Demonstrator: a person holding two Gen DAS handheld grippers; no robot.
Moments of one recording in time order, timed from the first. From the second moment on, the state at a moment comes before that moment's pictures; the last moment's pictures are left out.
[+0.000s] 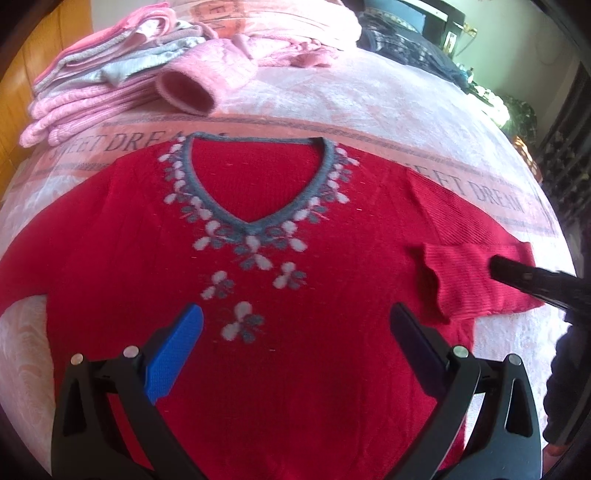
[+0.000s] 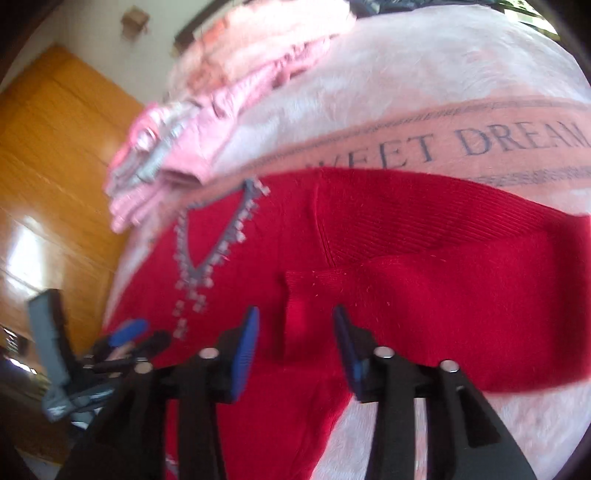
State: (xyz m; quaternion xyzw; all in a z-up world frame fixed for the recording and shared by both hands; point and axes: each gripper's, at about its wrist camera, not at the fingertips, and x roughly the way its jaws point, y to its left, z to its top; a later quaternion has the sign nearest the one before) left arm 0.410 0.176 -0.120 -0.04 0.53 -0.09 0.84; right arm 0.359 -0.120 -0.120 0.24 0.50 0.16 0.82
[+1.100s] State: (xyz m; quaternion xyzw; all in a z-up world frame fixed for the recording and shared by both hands) left arm 0.450 0.057 -0.119 -0.13 0.53 -0.21 0.81; right arm 0.286 -0.207 -0.101 0.28 0.41 0.02 0.87
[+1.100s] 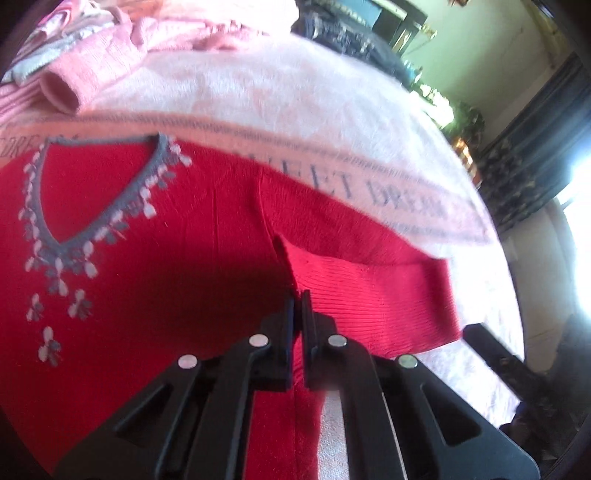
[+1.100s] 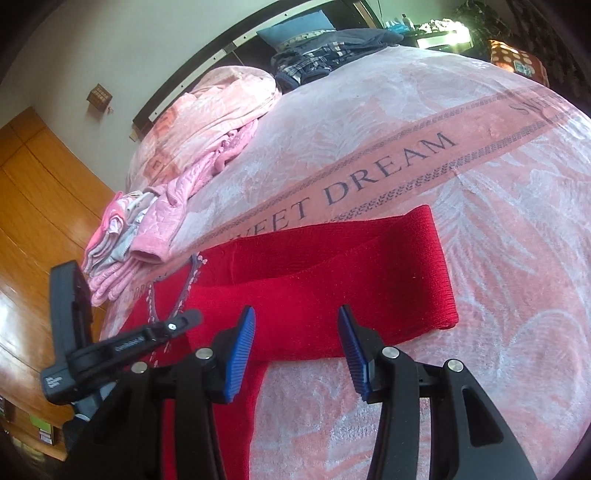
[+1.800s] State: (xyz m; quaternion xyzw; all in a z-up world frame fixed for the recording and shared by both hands) left arm 0.464 0.316 -0.046 -0.11 0.44 0.03 0.89; right arm 0.300 -0.168 -0.113 0.23 0.44 0.04 0.87
